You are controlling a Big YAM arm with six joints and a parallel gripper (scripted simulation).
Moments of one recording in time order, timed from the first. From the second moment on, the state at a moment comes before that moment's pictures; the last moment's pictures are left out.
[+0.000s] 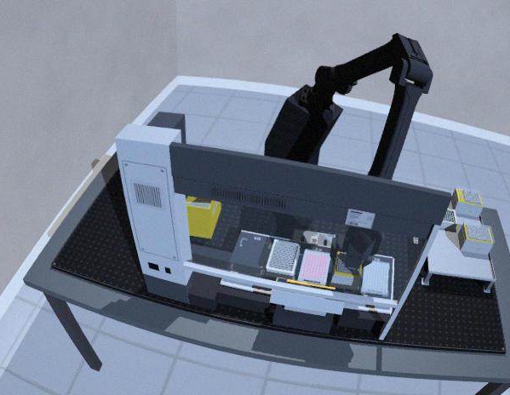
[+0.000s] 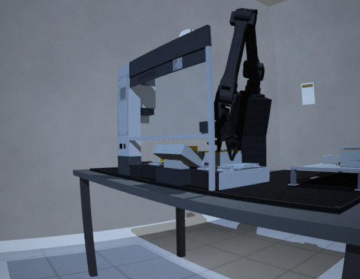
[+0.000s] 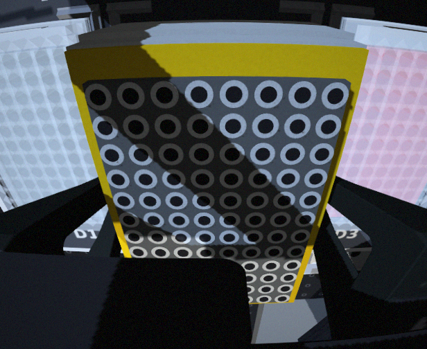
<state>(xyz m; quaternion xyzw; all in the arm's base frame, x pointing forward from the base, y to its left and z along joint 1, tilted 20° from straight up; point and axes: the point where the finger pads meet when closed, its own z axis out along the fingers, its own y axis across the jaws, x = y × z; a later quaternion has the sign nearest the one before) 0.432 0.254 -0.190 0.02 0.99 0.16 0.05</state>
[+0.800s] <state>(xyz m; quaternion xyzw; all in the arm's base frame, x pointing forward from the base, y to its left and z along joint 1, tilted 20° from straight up) 0.432 0.254 -0.189 0.02 0.99 0.16 0.05</state>
